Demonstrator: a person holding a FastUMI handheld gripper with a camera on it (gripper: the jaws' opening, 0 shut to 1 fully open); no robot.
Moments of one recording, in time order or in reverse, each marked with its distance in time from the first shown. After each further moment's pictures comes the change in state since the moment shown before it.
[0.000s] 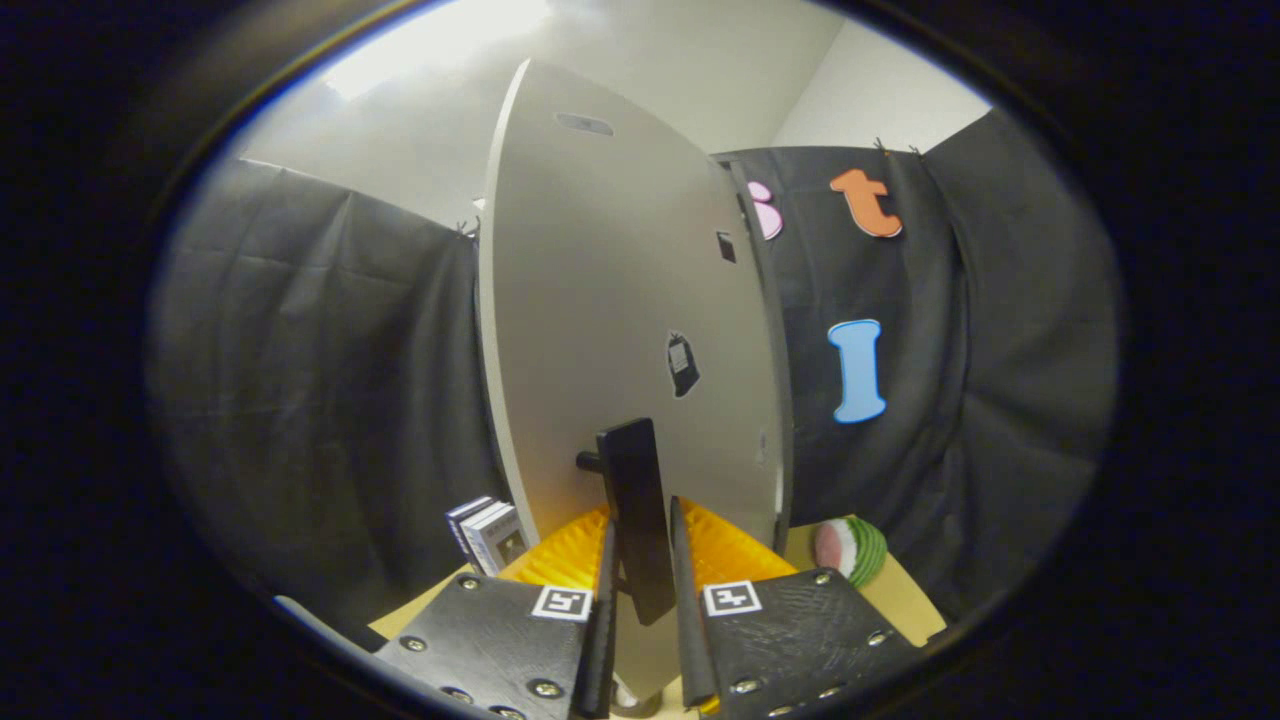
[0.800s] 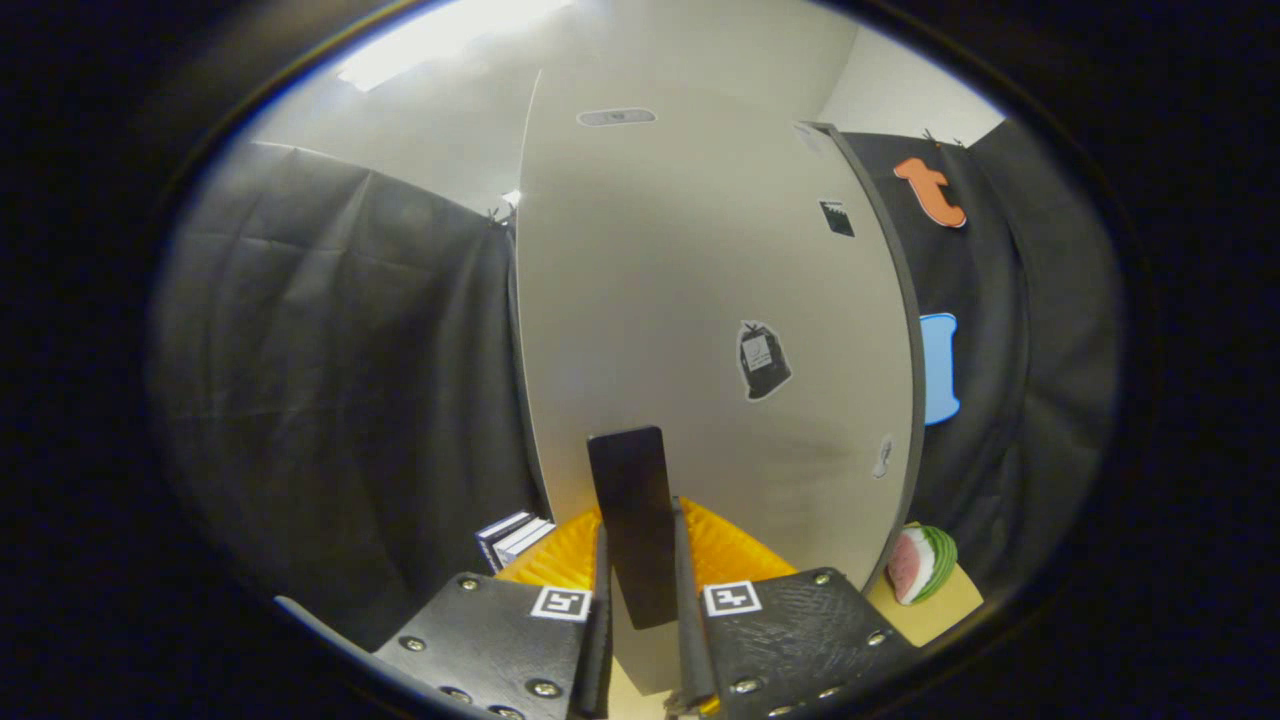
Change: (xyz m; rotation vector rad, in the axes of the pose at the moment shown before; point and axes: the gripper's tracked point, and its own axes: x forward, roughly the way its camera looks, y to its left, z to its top) arm 0.088 0.103 -0.010 0.010 0.013 0.149
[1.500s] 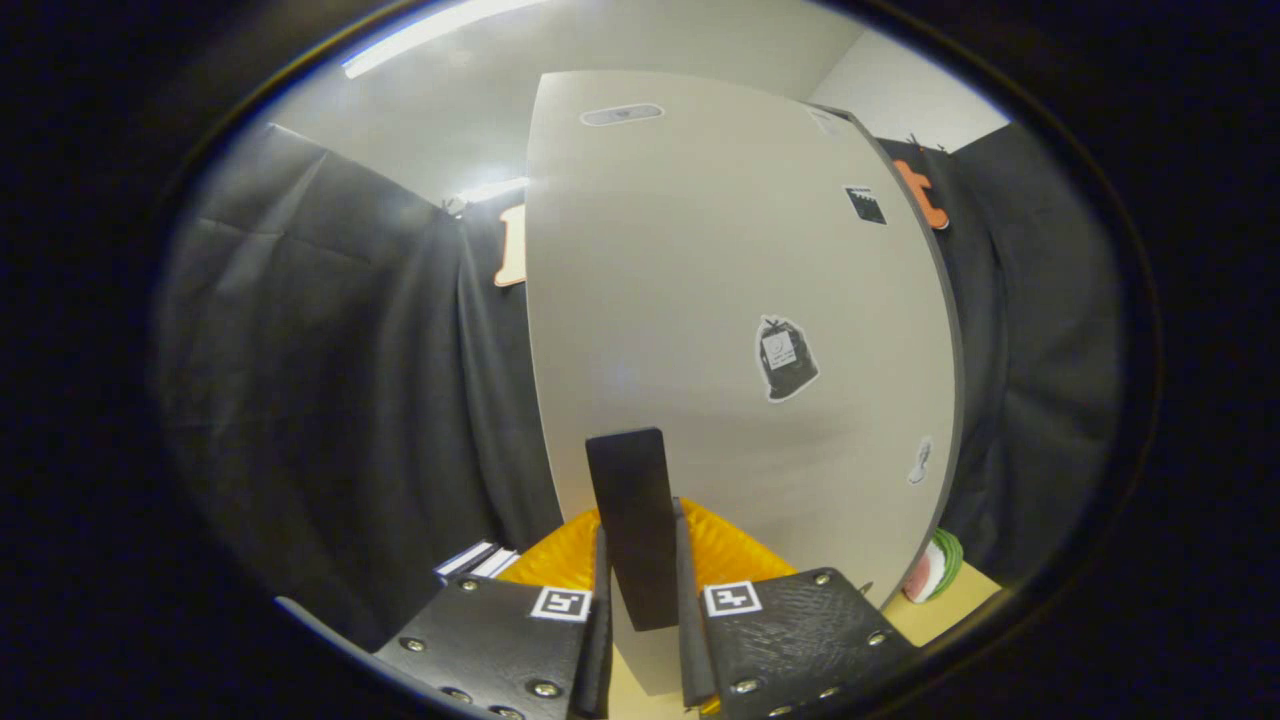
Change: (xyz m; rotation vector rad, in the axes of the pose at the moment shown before) arm 0.092 0.036 -0.003 0.008 -0.014 -0.134
